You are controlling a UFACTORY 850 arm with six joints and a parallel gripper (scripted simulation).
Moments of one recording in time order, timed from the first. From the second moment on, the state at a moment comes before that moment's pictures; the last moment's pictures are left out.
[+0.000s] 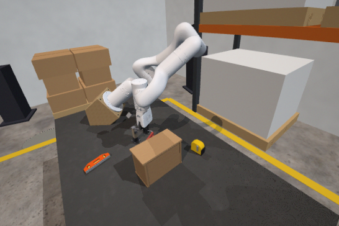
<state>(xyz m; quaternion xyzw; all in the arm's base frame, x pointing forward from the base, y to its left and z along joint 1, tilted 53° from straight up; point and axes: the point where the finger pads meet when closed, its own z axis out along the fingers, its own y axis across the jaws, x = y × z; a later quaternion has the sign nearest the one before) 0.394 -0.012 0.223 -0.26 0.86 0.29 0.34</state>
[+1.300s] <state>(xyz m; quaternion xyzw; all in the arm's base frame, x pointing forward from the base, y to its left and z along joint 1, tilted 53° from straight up) 0.405 -0.027 0.215 -0.13 0.89 0.34 0.29</state>
